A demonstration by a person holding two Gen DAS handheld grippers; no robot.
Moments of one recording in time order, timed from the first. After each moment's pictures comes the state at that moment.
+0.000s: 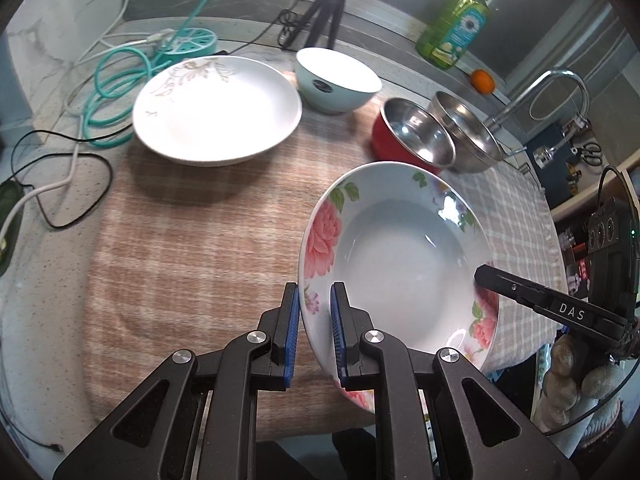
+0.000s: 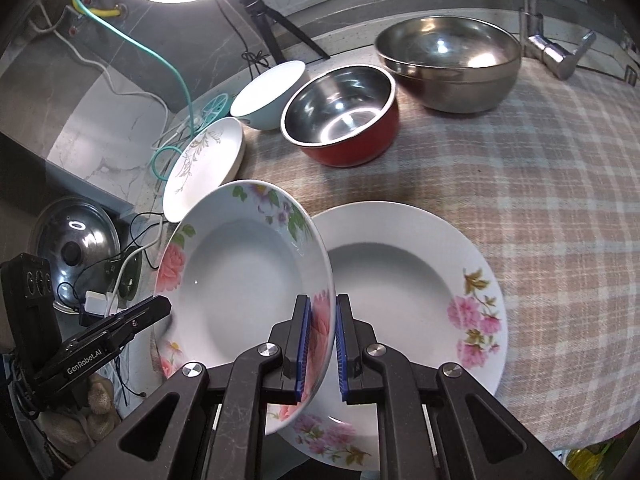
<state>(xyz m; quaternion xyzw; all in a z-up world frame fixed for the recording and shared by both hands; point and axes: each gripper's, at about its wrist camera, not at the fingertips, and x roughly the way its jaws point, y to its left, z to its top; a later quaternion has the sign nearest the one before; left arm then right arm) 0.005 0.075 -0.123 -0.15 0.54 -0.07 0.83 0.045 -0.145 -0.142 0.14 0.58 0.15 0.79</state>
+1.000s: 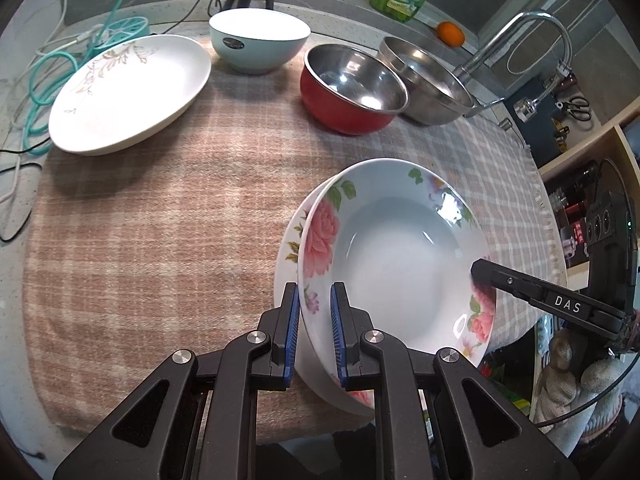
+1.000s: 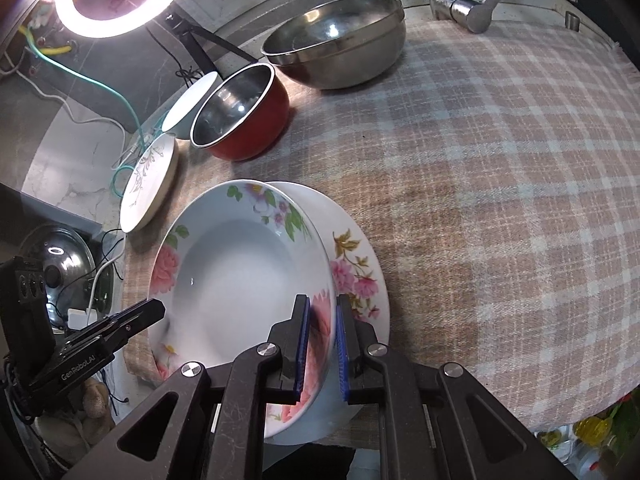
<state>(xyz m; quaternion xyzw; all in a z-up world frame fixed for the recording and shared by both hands) 0.018 0.005 -0.146 -0.11 0.57 -0.12 0.81 0.027 -0.217 -0.160 0.16 0.60 0.09 0.78</state>
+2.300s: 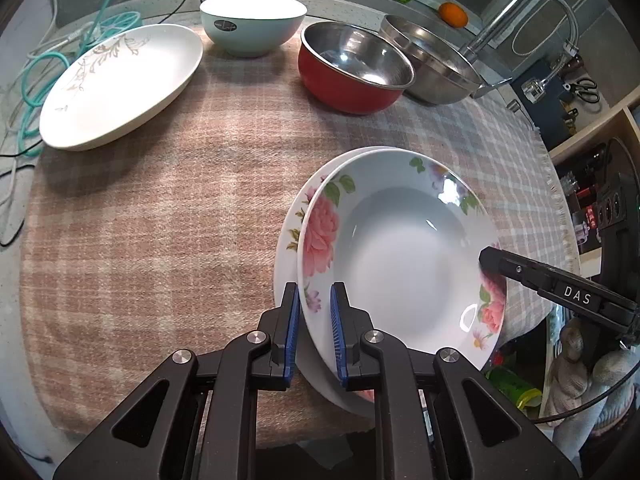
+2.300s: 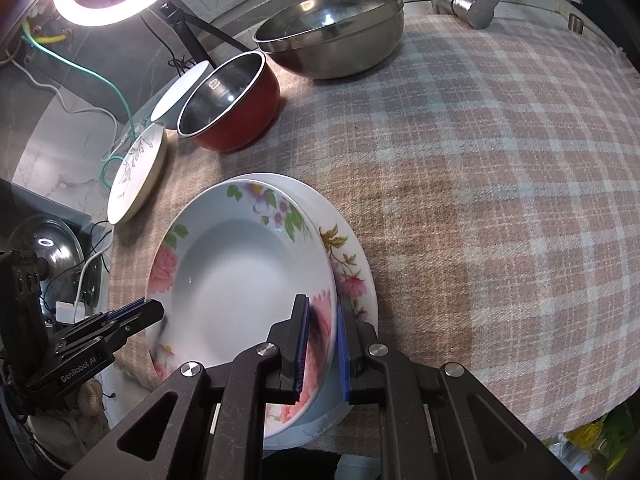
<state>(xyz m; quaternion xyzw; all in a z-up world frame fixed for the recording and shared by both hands) 0.023 -0.004 -0.160 -0.09 0.59 -0.12 0.80 0.031 -0.213 -0.169 0.14 0.61 0.09 0.78</state>
